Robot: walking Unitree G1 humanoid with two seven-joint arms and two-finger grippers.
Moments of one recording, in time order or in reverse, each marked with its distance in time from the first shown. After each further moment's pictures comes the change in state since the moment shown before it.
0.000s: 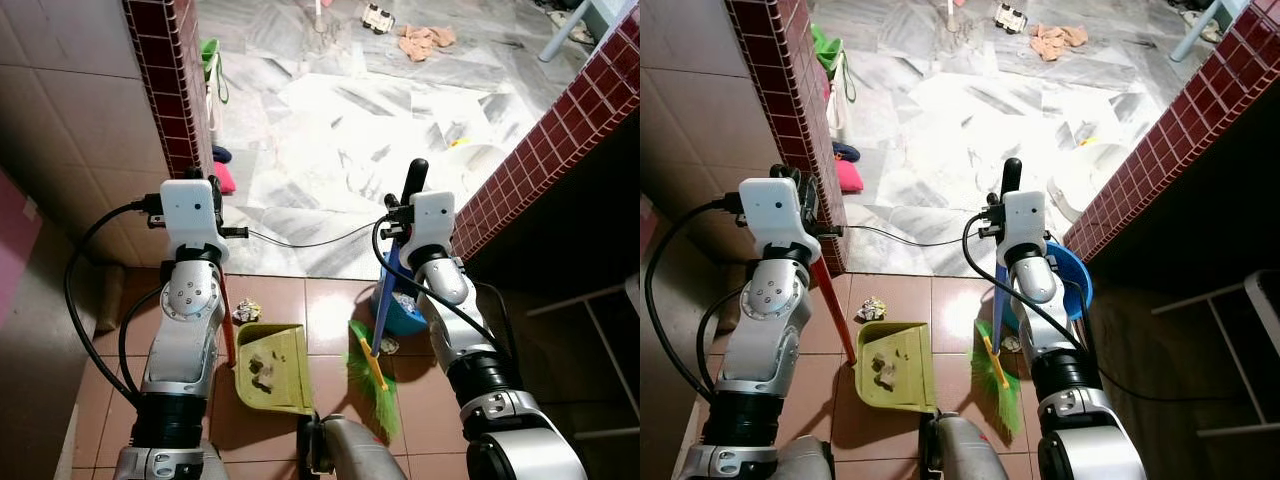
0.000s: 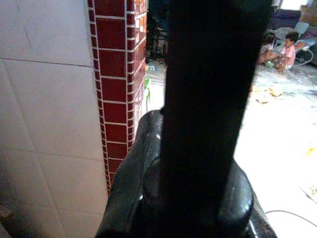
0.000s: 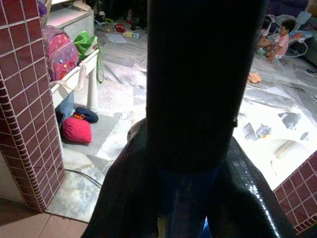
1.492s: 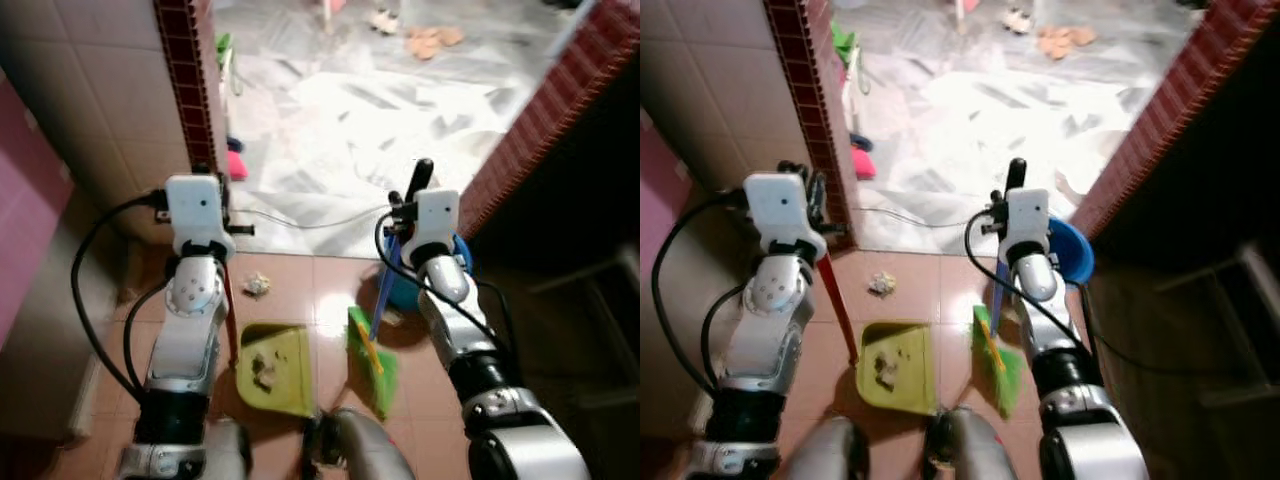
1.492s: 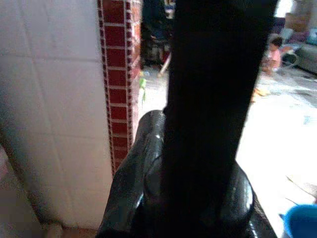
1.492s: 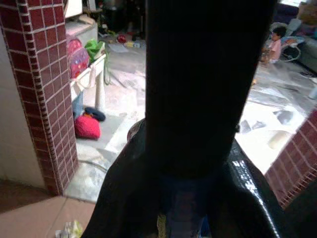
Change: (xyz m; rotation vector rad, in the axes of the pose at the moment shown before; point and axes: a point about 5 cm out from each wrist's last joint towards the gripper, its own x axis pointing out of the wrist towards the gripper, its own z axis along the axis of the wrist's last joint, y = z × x) left arm 0.002 -0.002 0.003 0.002 0.001 -0.038; right arm 0.001 0.001 0.001 0.019 -0.018 -0.024
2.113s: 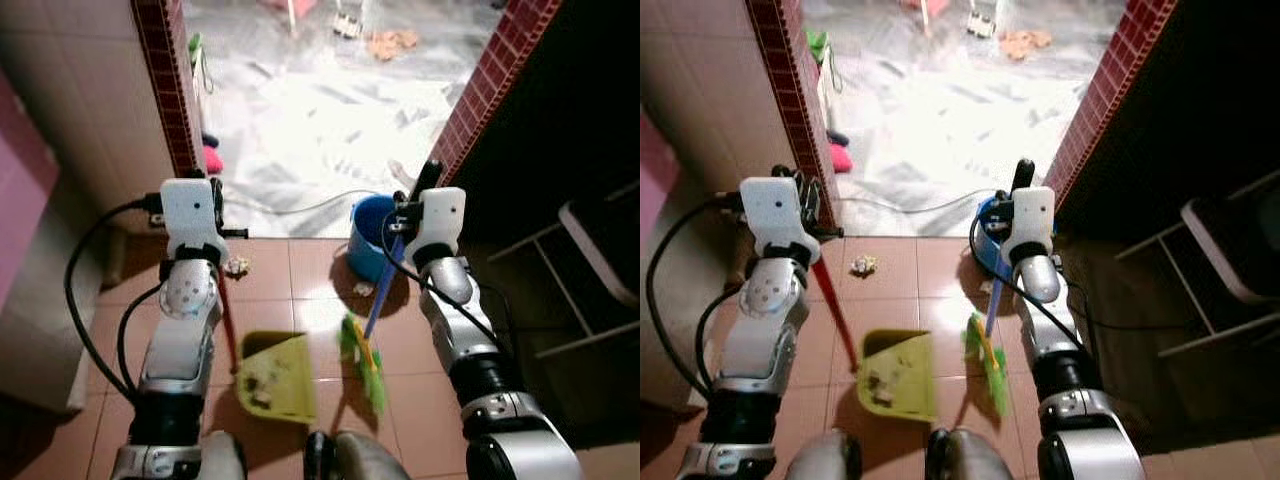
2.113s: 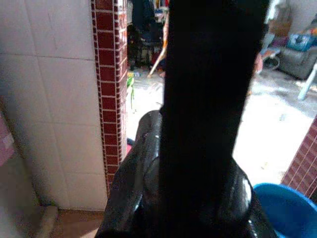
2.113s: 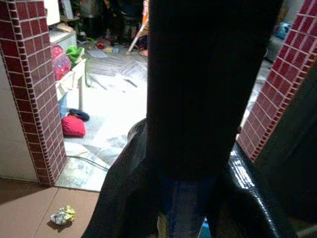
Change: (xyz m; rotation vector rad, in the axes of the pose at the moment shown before) left arm -0.001 0.006 -0.004 -0.017 0.016 0.026; right arm -0.003 -0.007 -0.001 0.009 0.021 -0.044
